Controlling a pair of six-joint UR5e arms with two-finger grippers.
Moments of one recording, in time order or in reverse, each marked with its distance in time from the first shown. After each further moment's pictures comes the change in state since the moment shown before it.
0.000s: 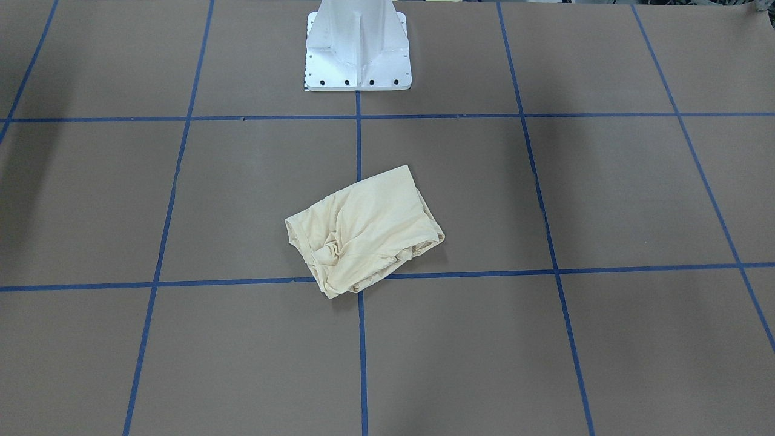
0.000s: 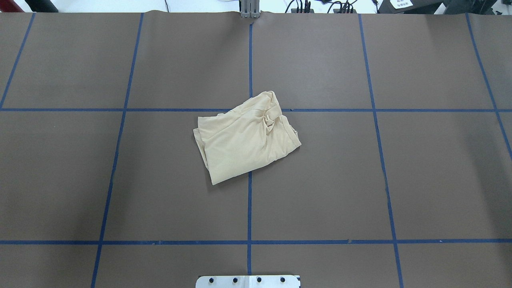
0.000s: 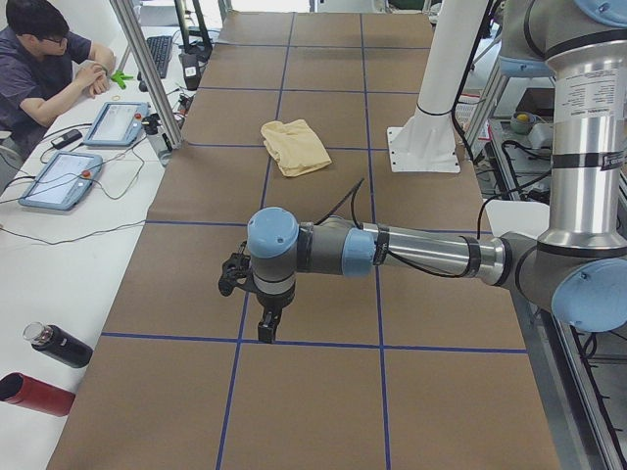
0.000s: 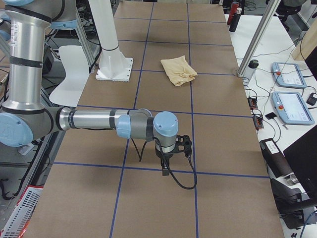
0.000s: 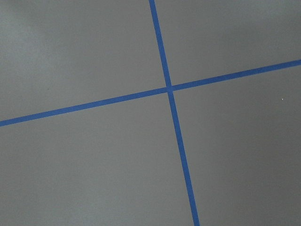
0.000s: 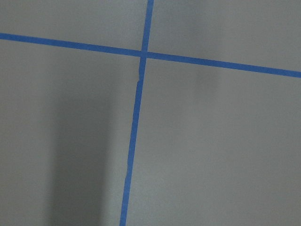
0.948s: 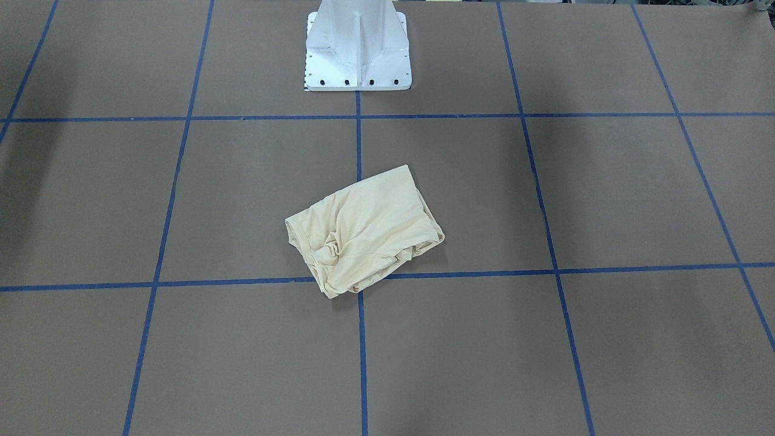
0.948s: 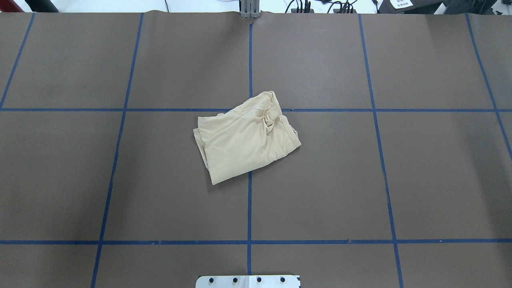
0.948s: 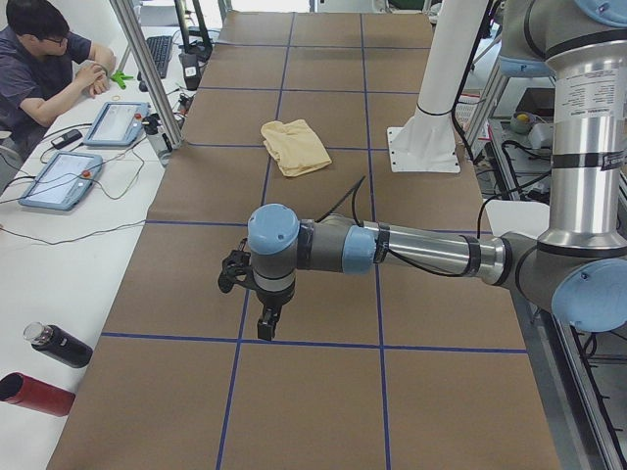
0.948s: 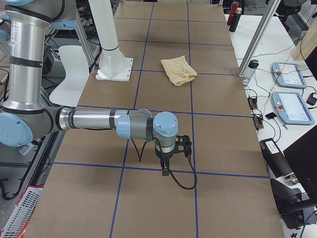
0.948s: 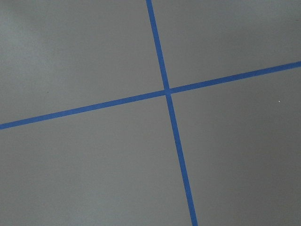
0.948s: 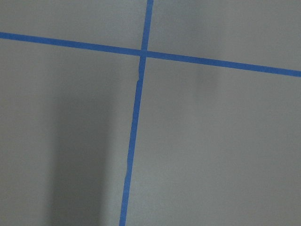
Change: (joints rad) left arm 0.000 0.000 -0.010 0.000 0.001 -0.003; right arm 0.000 -0.002 0.000 0.000 -0.001 -0.001
